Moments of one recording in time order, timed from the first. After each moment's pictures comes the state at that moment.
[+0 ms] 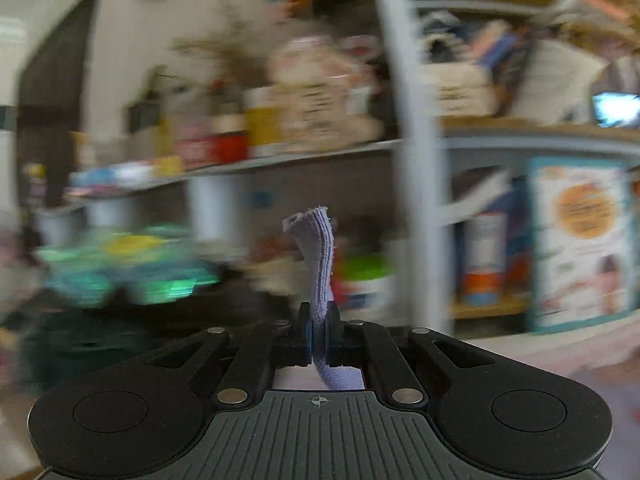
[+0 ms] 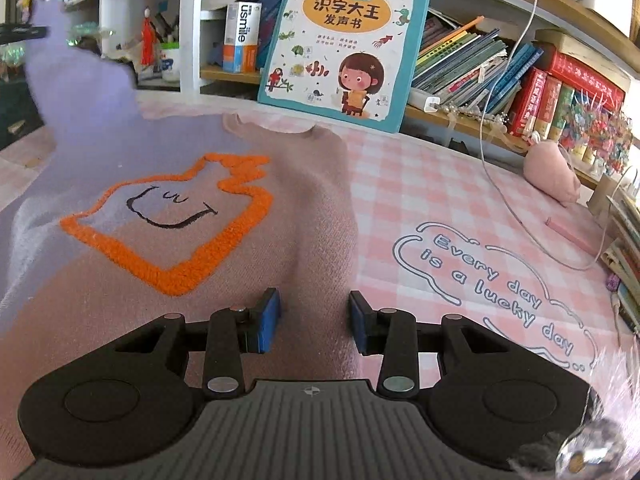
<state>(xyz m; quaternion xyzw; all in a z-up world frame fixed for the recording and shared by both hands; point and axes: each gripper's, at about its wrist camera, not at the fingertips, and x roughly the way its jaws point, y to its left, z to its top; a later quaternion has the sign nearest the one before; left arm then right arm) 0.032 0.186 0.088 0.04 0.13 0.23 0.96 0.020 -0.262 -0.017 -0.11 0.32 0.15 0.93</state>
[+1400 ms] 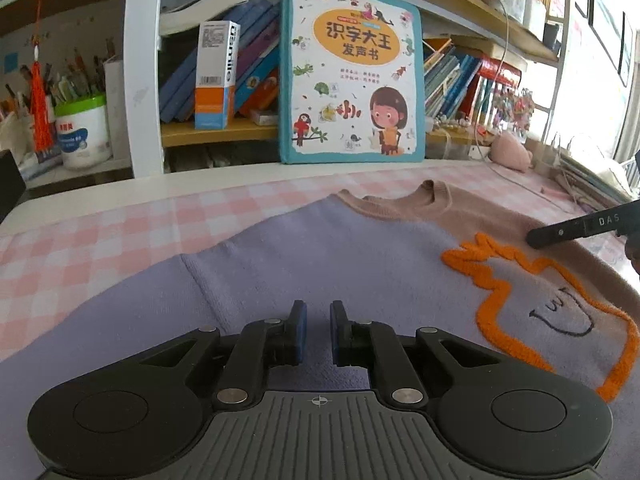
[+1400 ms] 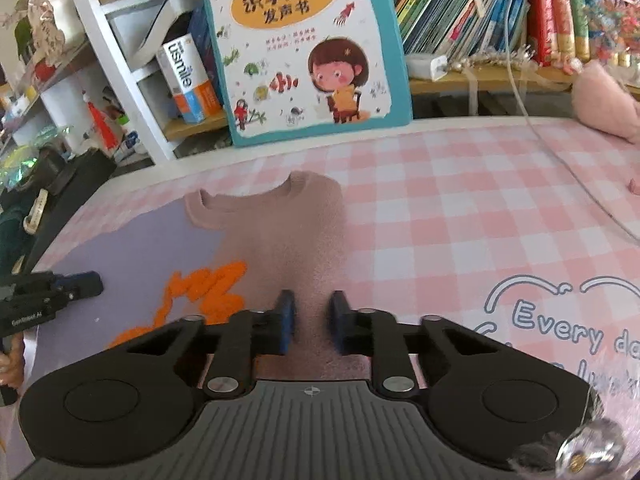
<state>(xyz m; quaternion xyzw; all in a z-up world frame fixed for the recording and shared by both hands) 0.102 0.082 -0.019 -0.02 0.30 -0.14 0.94 0.148 -0.262 -0.008 0.09 0.37 0.16 0.91</state>
